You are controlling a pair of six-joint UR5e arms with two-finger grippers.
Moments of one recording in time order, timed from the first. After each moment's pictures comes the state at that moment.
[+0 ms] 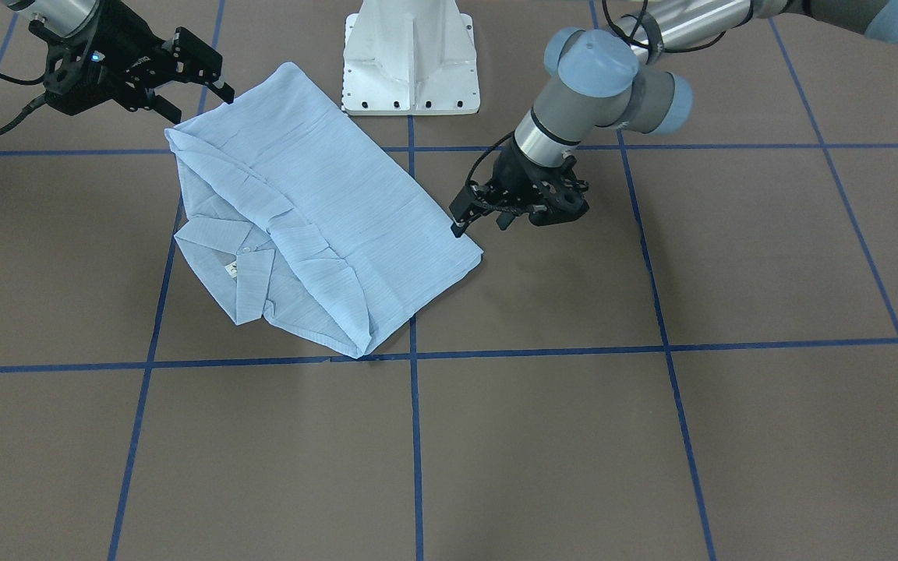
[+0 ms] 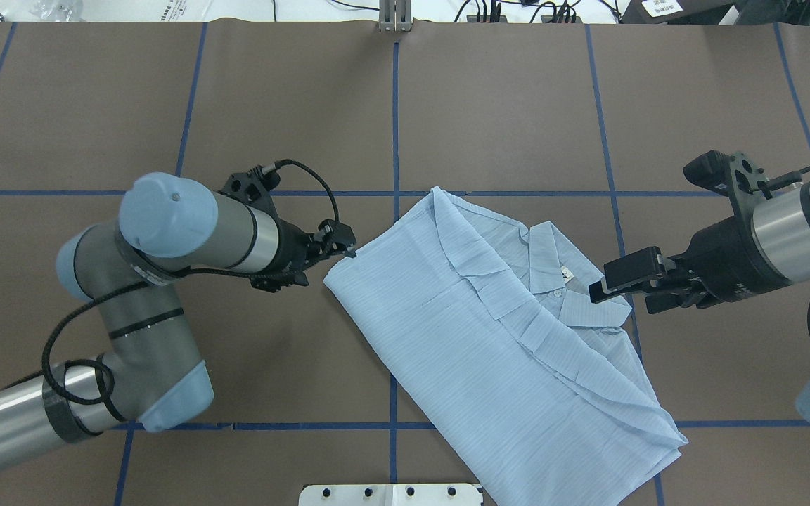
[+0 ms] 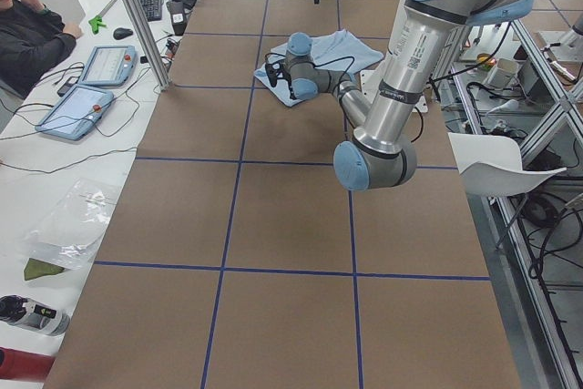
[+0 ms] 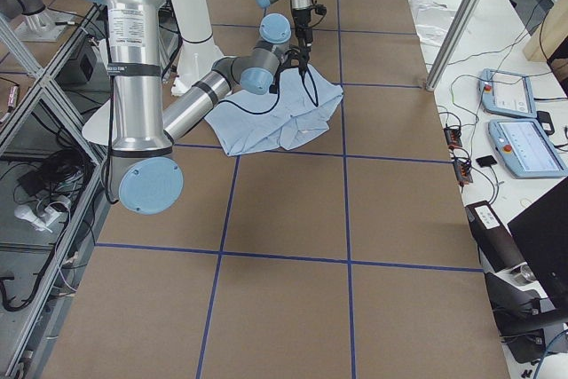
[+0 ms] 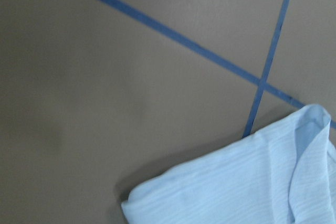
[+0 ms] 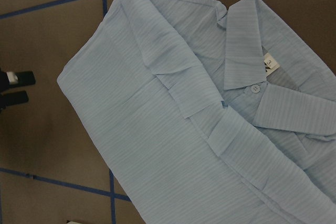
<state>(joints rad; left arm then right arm) -0.50 -2.07 -1.72 -2.09 -1.88 -1.75 0.78 -1.55 2.22 -1.16 2.32 1.27</state>
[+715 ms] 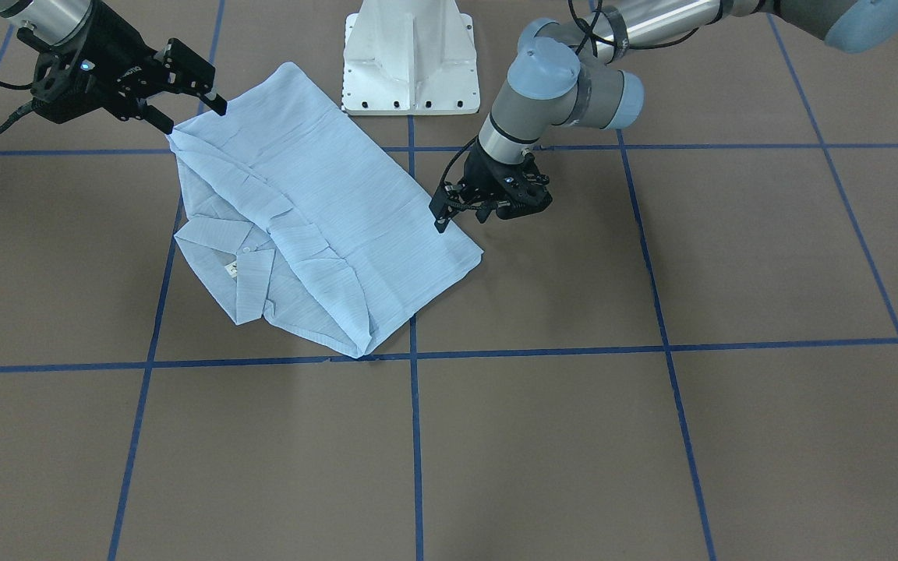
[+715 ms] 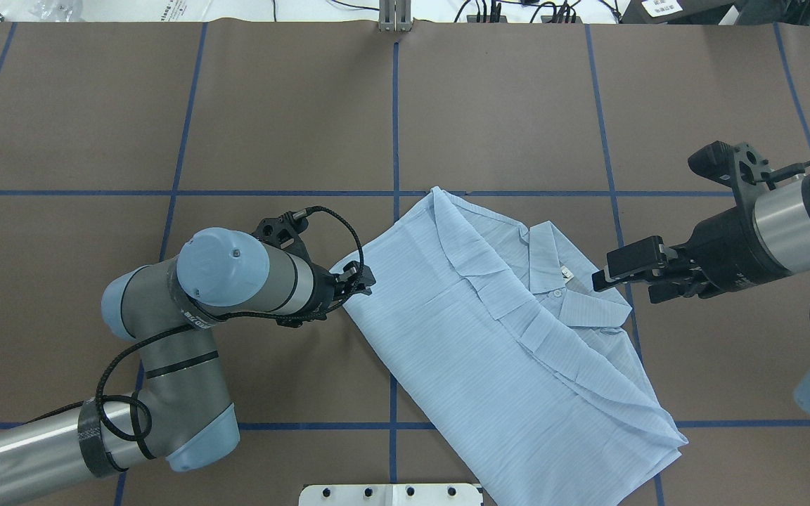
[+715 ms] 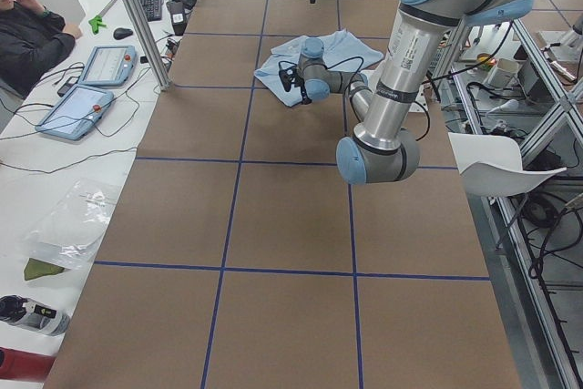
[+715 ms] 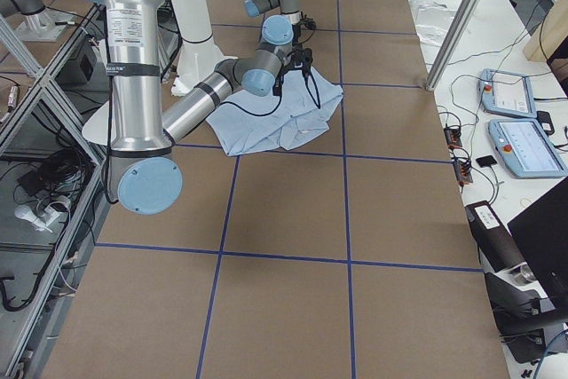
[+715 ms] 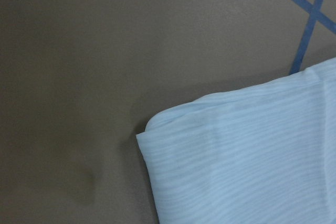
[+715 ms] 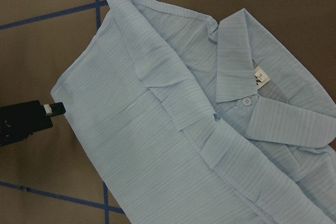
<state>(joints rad) -0.43 -2.10 -1.64 -2.06 -1.79 -1.78 0.79 -1.54 2.21 -1.16 2.31 1.27</state>
